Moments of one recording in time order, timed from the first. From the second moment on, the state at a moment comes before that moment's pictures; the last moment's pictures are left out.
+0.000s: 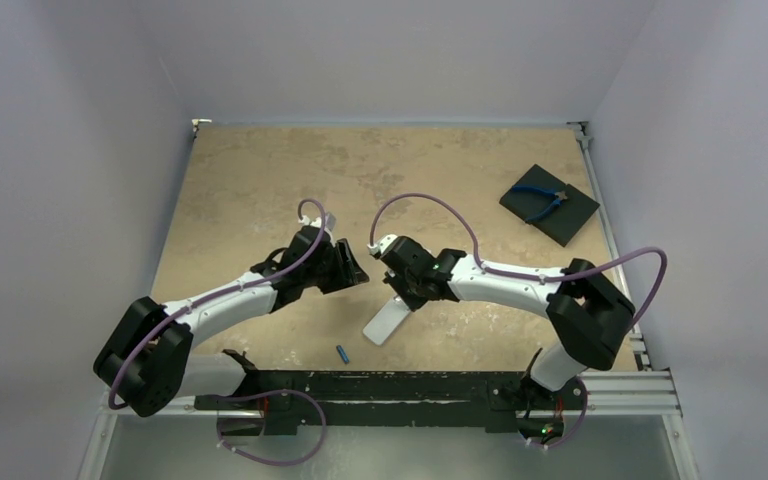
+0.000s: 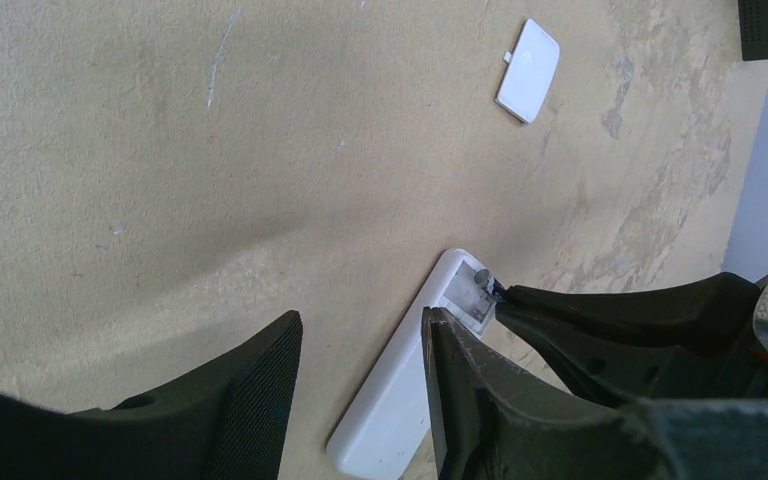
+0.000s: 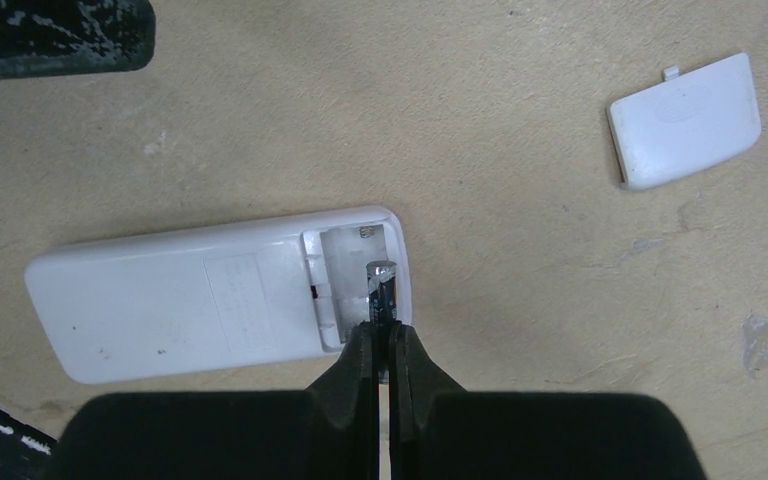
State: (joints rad) left arm -0.62 1.28 0.59 -0.06 0.10 -0.85; right arm 0.95 1.58 0.97 -0.49 0.16 0.18
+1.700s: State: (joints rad) left arm -0.61 1.28 0.58 -0.04 0.13 -0.85; right arm 0.95 1.63 0.98 -0.48 0.14 0.19
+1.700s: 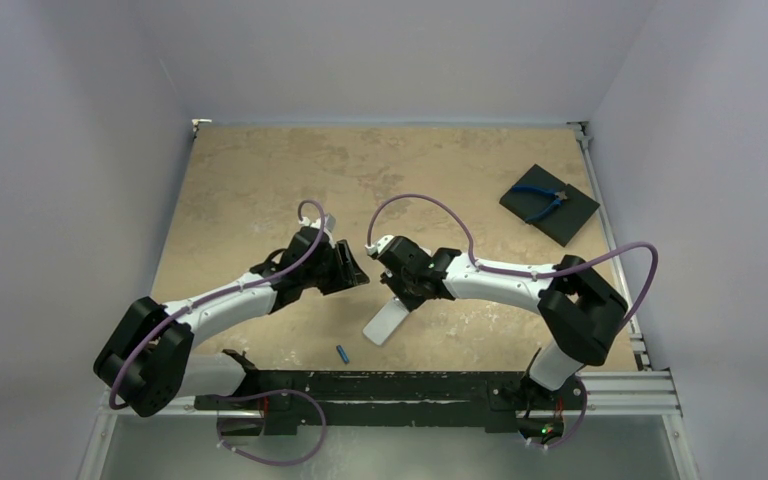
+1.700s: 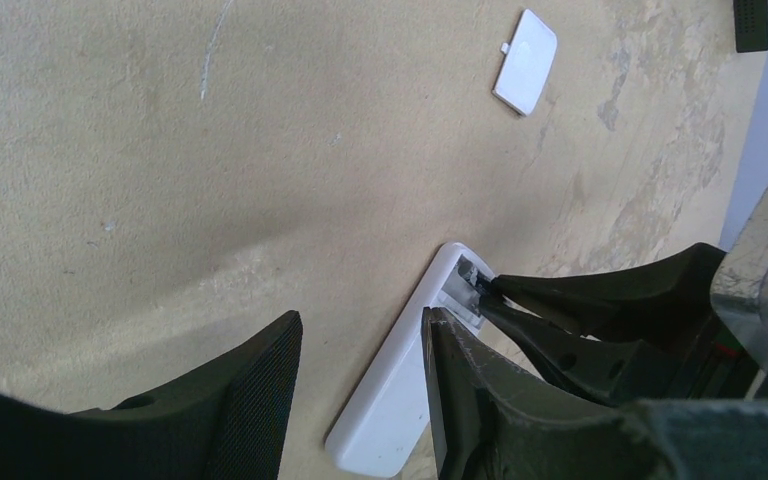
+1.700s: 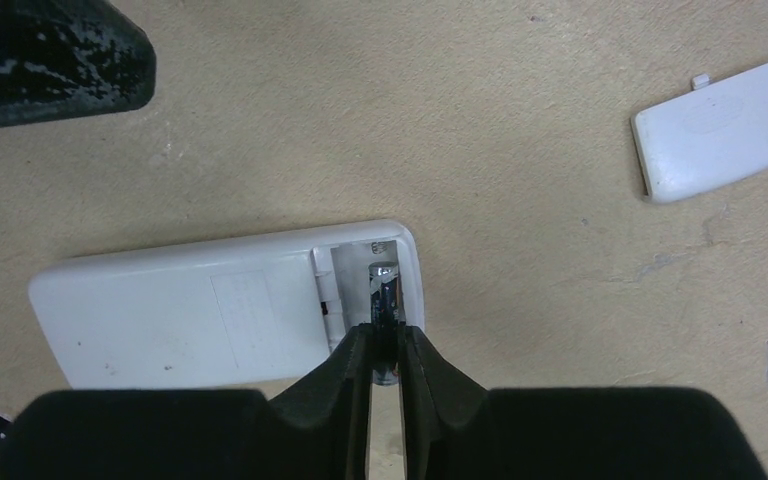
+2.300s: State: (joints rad) left arm -0.61 1.28 0.57 -0.05 0.13 -0.85; right arm 0.95 1.63 0.99 -0.48 0.14 0.20
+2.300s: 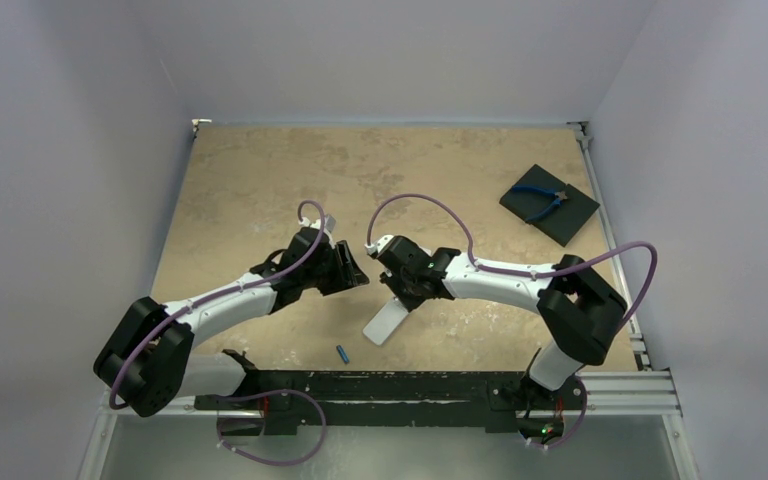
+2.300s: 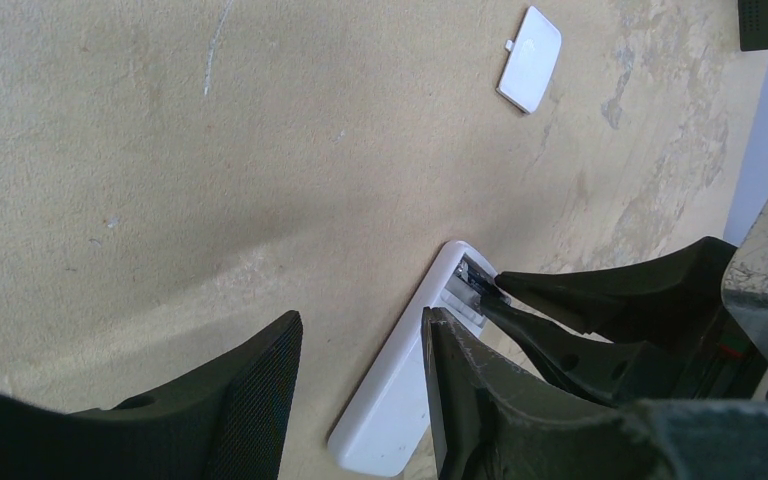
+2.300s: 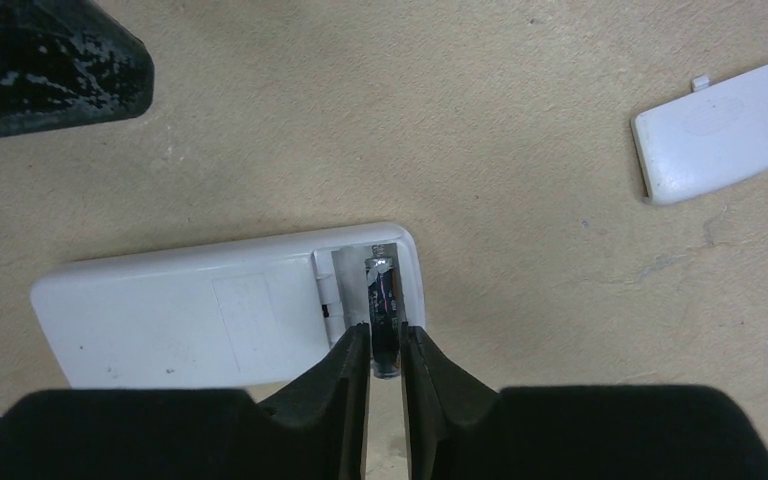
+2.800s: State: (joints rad) left arm -0.61 1.28 0.57 -0.05 0.13 -0.85; right arm 0.95 1.63 0.99 -0.48 0.15 0.20
